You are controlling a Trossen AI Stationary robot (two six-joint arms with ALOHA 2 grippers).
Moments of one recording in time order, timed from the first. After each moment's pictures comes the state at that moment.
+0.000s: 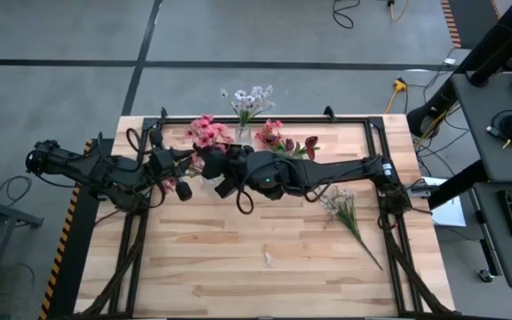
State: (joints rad) left arm -0.33 0.84 0.94 -0.30 -0.90 0.09; right arm 0.15 2.08 2.21 -0.11 0.72 -2.22
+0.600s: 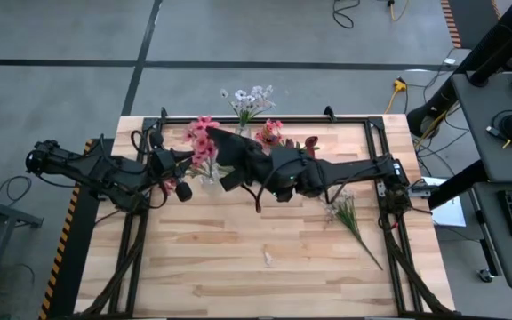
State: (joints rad) left arm -0.33 0.84 0.94 -0.37 -0.90 0.02; right arm 0.19 2.02 2.21 0.05 0.85 -2.18
